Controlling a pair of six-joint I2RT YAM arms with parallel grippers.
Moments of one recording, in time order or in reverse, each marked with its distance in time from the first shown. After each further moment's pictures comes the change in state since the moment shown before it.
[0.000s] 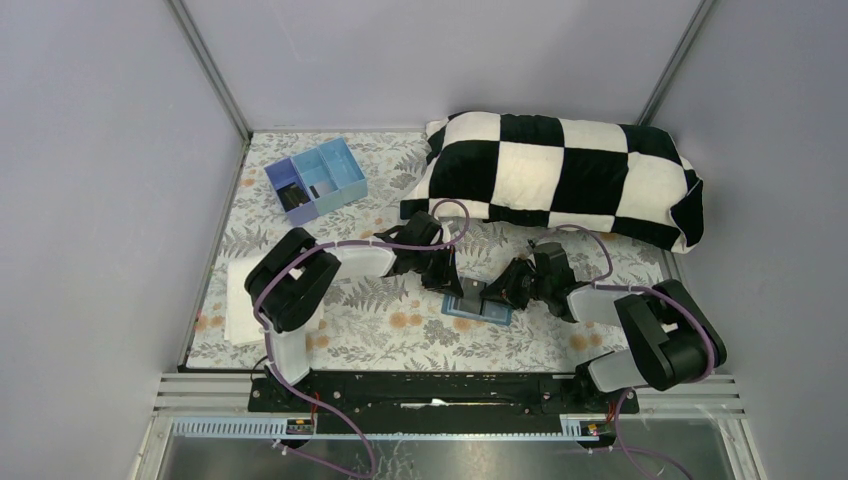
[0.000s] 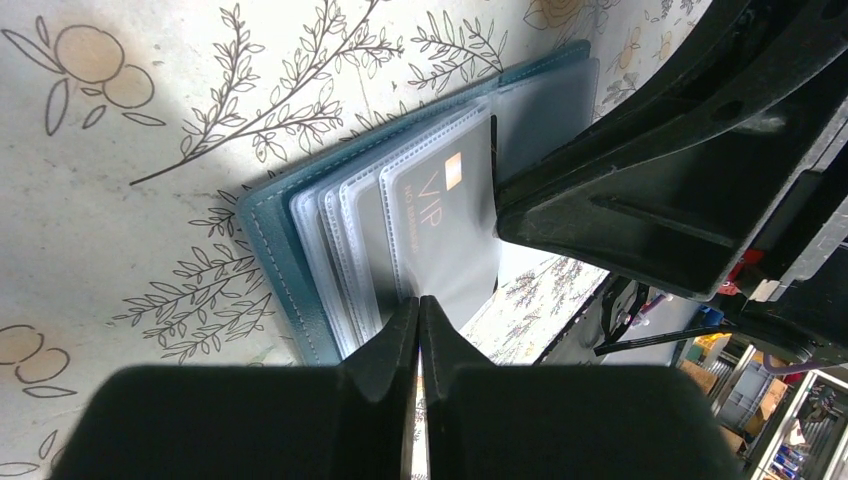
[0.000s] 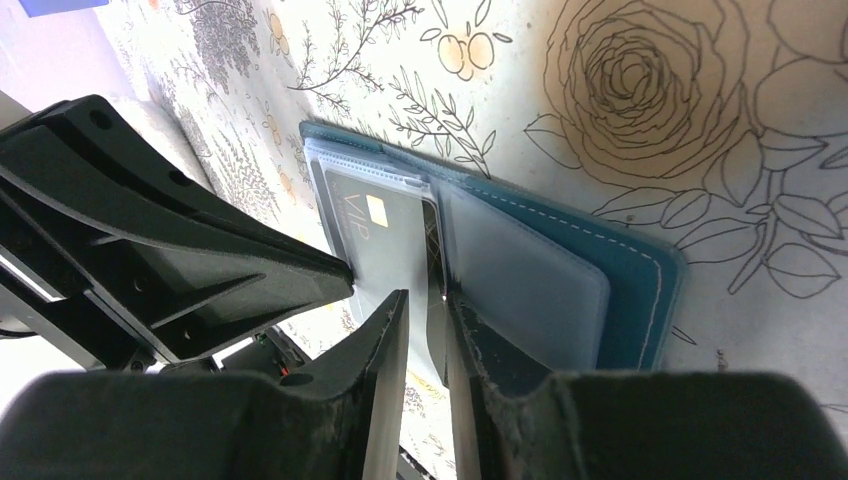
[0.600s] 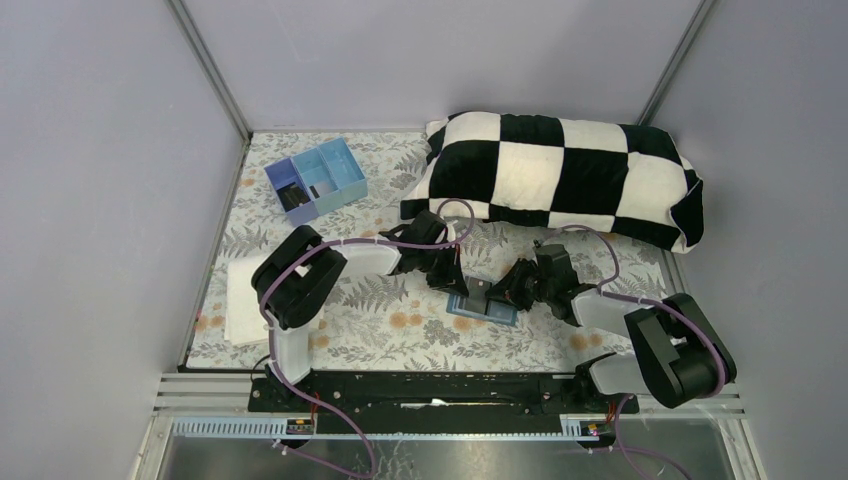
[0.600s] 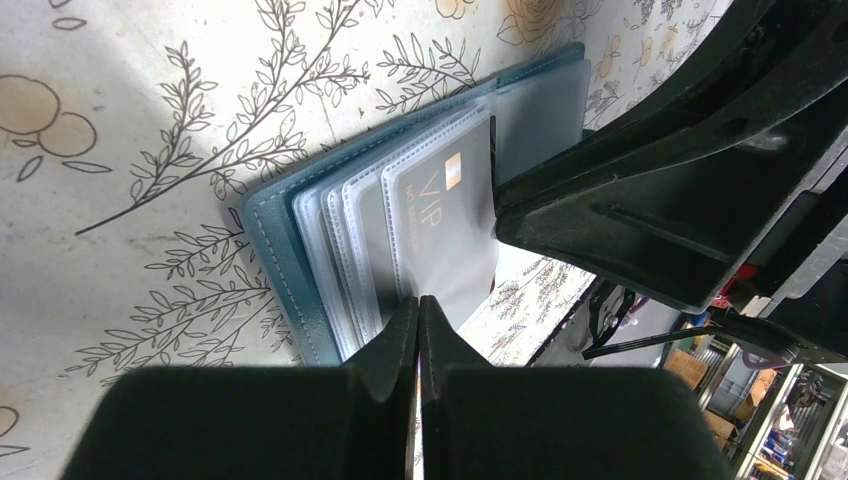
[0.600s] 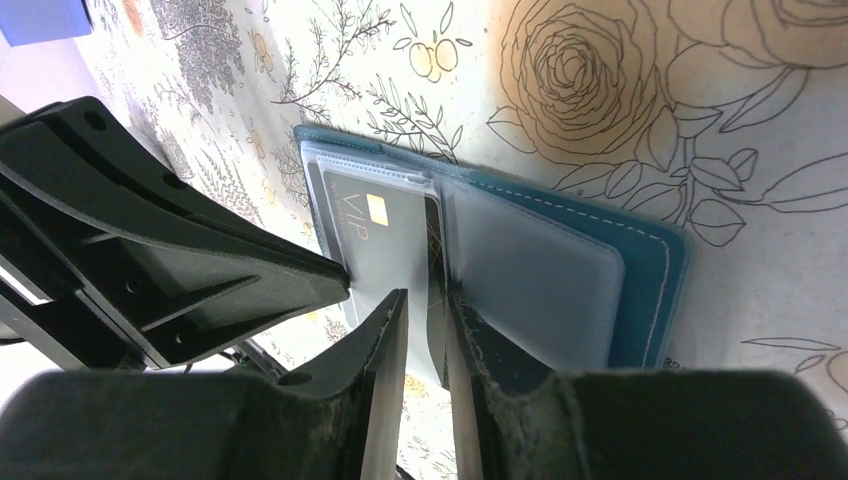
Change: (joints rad) left arm -0.008 0.039 0.038 0.004 0.019 -0.008; right arm 0.001 -0.086 -0.013 -0.079 0.082 -0.013
